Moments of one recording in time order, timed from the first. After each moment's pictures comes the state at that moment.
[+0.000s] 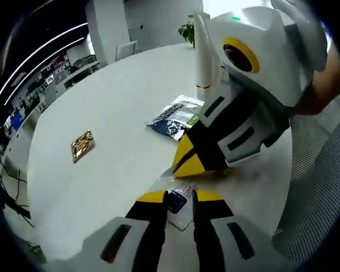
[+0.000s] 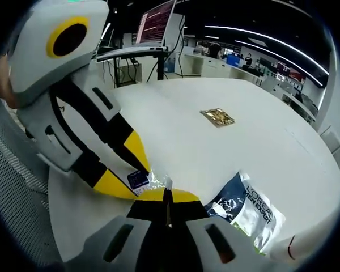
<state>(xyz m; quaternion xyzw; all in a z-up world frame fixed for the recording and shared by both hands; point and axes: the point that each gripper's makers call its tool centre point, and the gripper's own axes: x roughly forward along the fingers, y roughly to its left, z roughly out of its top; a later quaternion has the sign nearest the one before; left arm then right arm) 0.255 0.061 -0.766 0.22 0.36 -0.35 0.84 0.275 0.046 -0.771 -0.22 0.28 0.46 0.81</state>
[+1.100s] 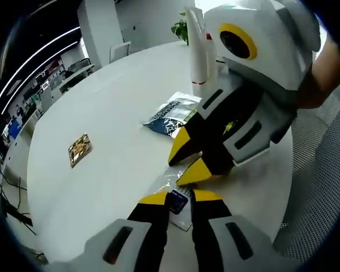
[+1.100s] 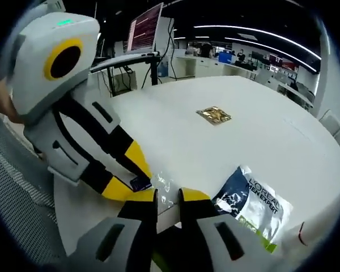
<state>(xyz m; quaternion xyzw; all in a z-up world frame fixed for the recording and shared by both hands) 0.256 0.060 -0.762 0.23 0.35 -0.37 0.83 0.277 0.044 -0.773 -0.15 0.30 0.44 0.83</state>
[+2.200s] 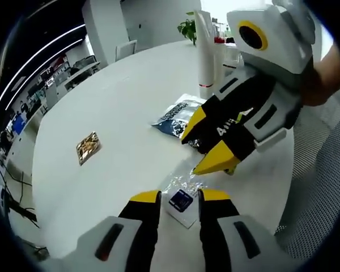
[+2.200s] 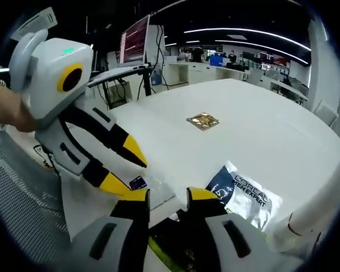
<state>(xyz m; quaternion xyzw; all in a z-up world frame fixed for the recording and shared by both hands) 0.259 0.070 -0.752 0.22 0.35 -0.35 0.84 0.269 0.028 -0.745 -0.13 0.28 0.44 0.85</state>
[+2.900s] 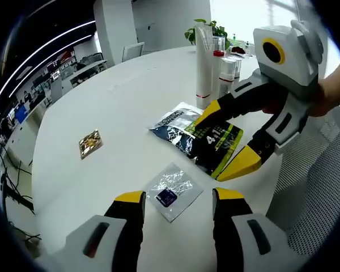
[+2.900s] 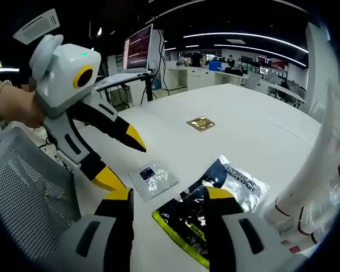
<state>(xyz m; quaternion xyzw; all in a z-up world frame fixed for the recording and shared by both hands) 0.239 0.067 -0.738 0.18 0.36 -0.33 0.85 0.243 0.000 -0.726 -0.13 0.26 0.43 0.85</state>
